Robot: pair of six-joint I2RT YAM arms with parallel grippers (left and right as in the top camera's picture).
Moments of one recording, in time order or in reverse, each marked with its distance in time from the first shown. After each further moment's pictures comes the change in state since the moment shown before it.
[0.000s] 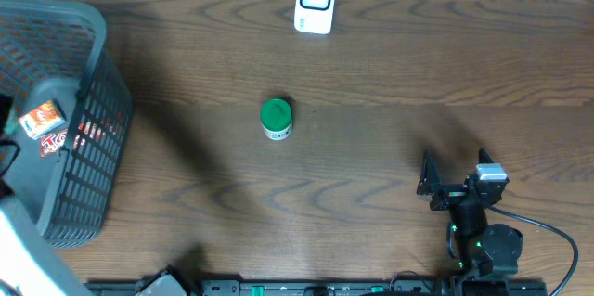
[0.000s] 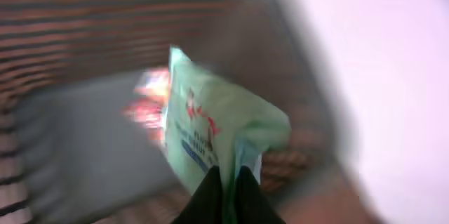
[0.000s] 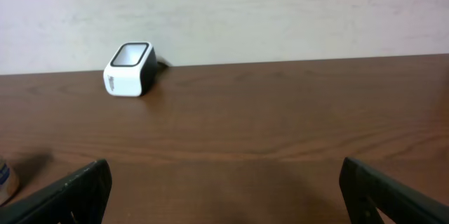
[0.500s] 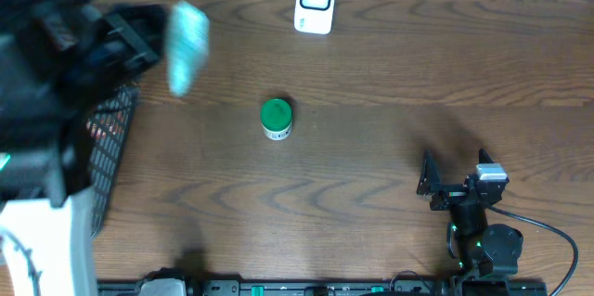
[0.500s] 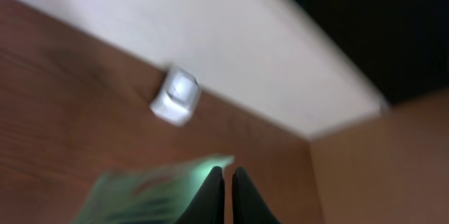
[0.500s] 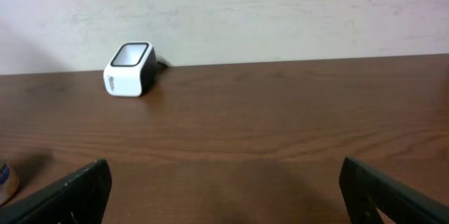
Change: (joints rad) left arm -0.650 0.052 0.001 0.246 0.380 -0.078; right arm 0.000 0.000 0.000 0.000 0.000 0.000
